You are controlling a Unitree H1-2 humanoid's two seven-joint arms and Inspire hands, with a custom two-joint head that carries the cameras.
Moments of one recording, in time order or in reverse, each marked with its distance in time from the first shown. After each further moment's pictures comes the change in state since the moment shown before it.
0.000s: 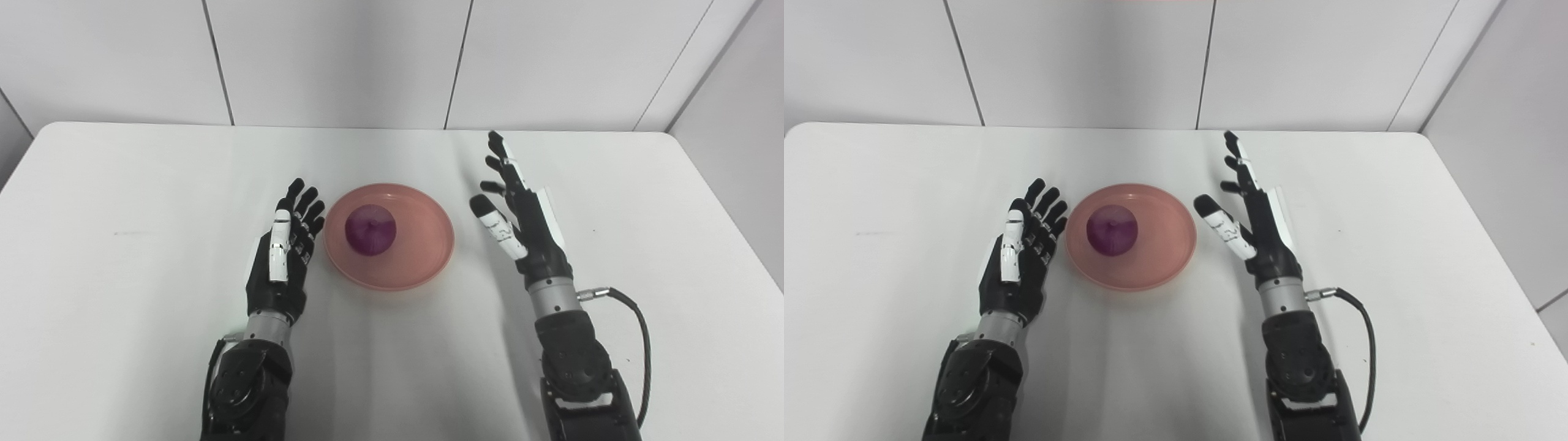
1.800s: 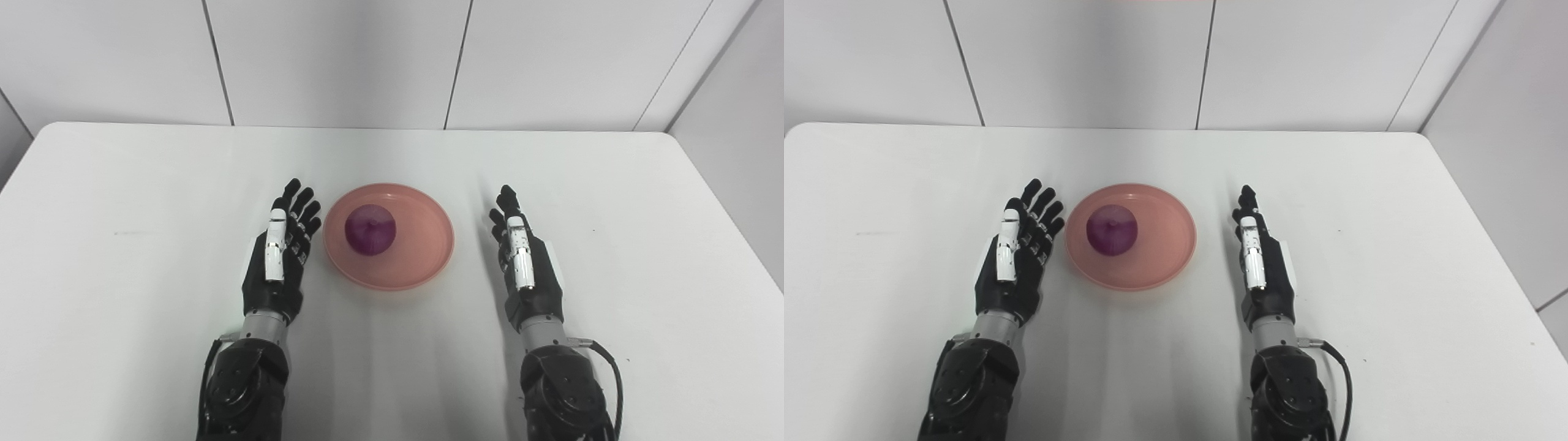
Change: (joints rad) left arm 0.000 0.000 0.013 -0.018 -0.001 0.031 -0.001; right arm 0.094 0.146 -0.062 -0.016 0.338 0.163 -0.058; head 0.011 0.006
